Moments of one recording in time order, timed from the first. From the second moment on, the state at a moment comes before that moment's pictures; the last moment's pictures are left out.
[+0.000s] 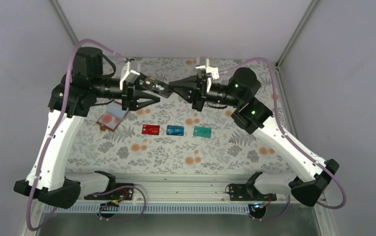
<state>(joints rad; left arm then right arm) -0.32 1.22 1.71 -0.96 1.16 0.33 0.77 1.22 1.32 0.11 -0.71 0.25</state>
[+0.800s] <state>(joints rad) -0.10 1.16 1.39 -0.91 0.58 0.30 0.39 2.15 1.69 -0.69 -0.86 -0.18</state>
